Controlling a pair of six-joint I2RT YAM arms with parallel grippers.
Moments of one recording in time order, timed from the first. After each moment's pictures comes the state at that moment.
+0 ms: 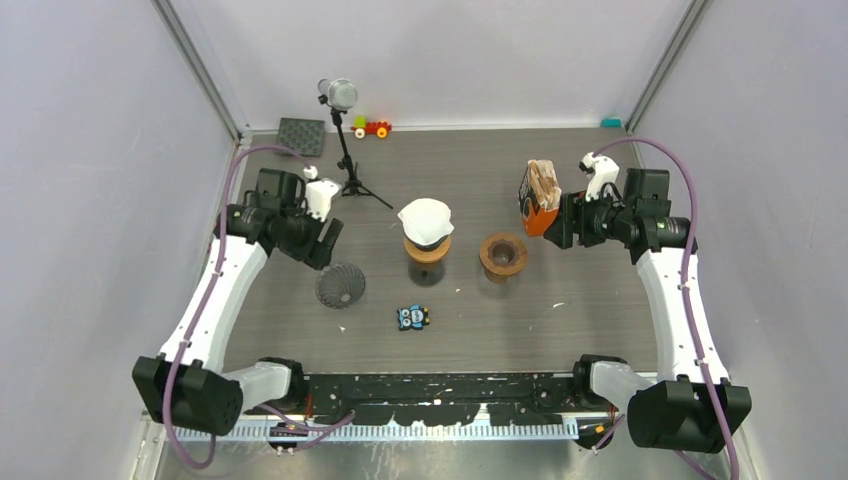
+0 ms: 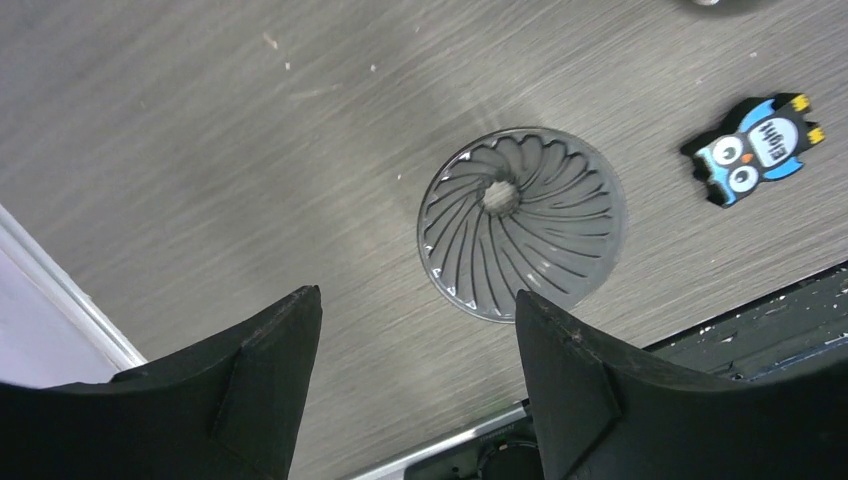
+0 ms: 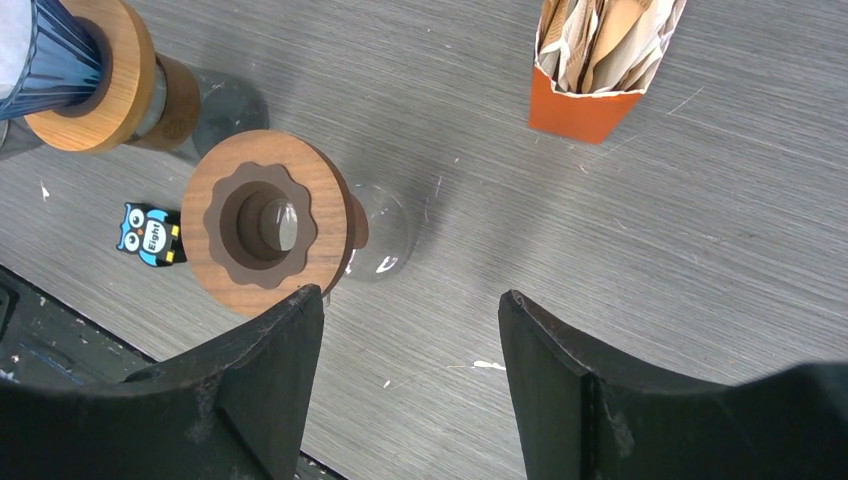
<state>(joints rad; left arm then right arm) -0.22 1.17 1.22 -1.04 0.13 0.32 -0.10 1.09 1.10 -0.82 -0.54 -0.18</state>
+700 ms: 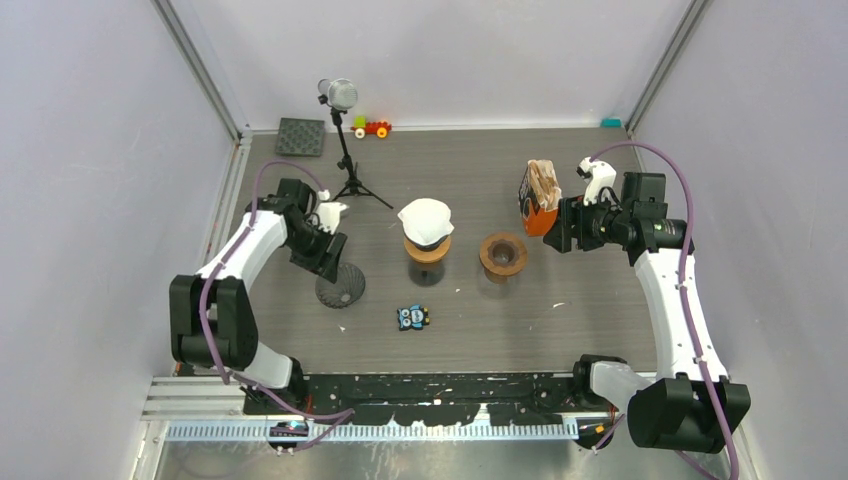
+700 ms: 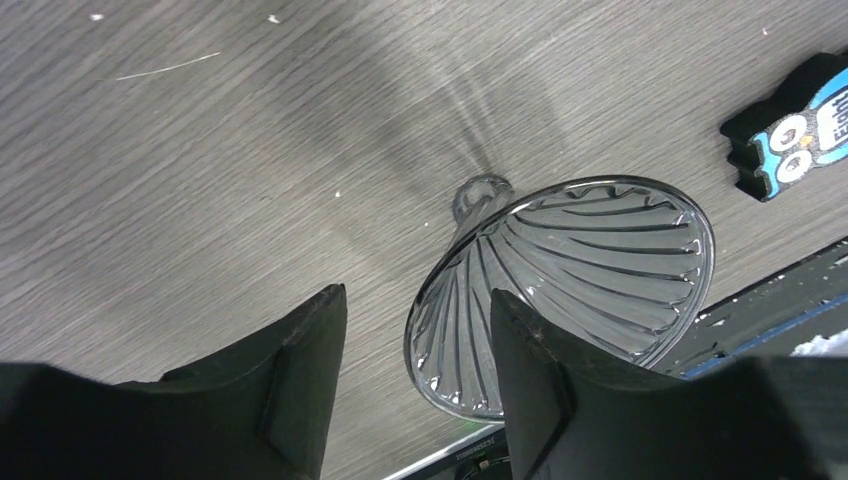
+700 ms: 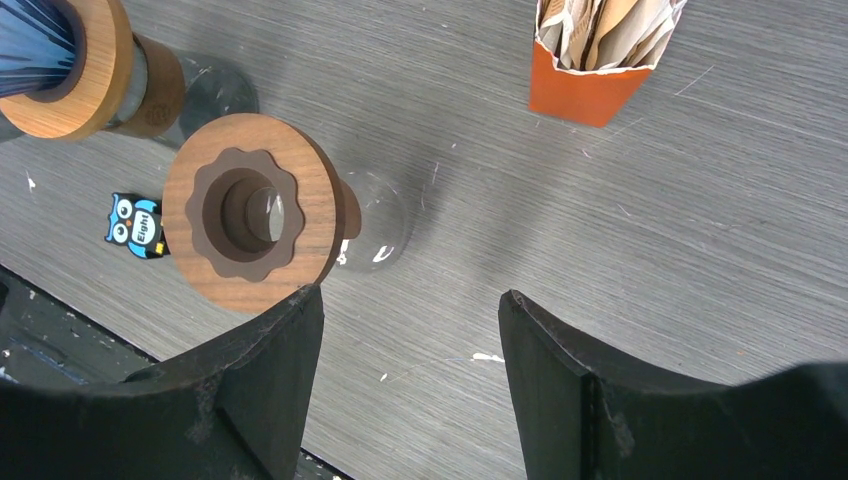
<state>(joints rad) -0.09 1.48 1.07 -0.93 0.28 0.37 -0.10 1.09 1.07 -0.82 -0.53 -0.19</state>
